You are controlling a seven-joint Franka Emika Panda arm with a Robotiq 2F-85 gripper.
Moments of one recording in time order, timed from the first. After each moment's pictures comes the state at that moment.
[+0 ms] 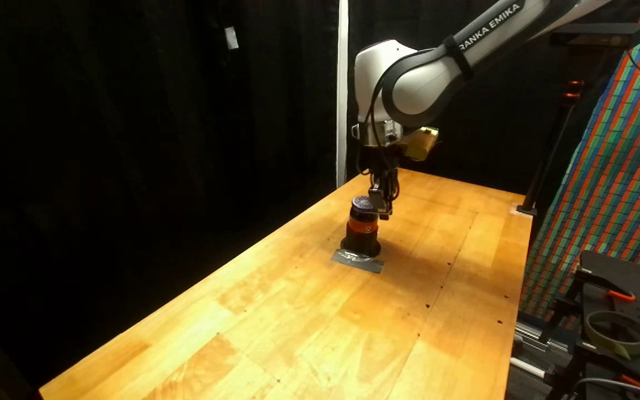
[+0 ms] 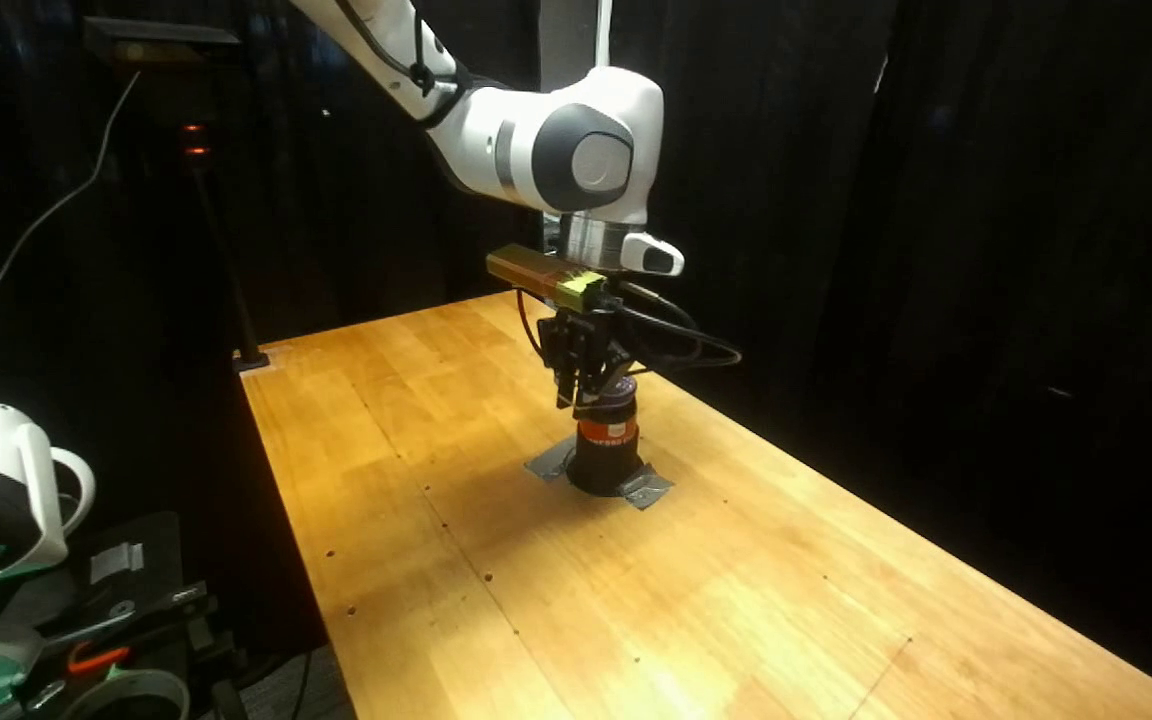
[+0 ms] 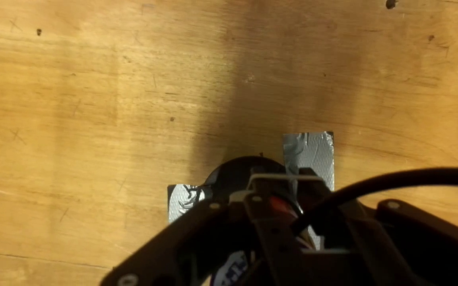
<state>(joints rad) 0.12 0.50 0.07 -1.76 -0.08 2.12 0.02</state>
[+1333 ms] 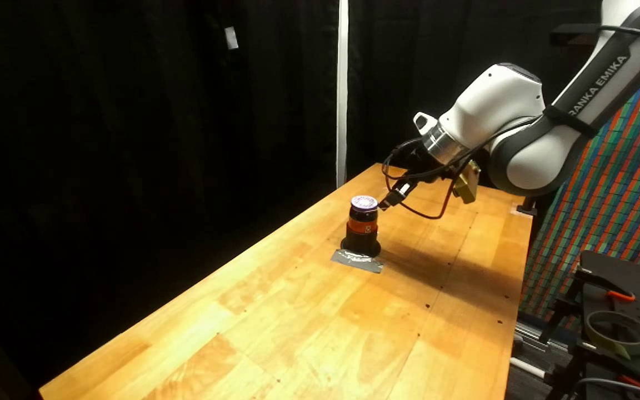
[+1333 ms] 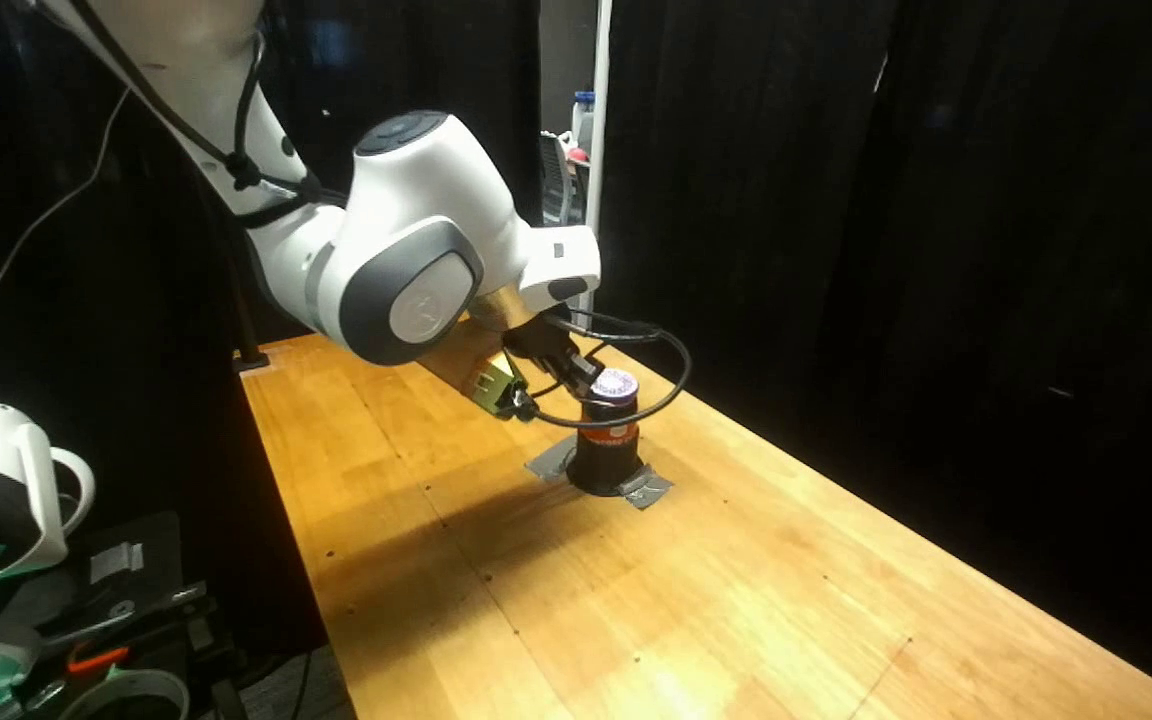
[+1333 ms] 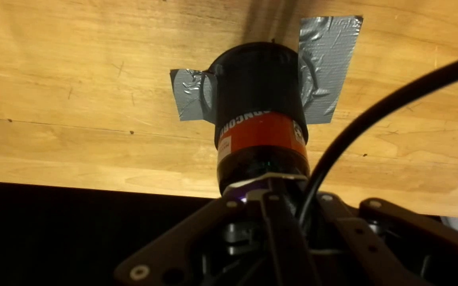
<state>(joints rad) 0.16 0.28 -0.01 -2.42 -0.14 3.32 0.06</state>
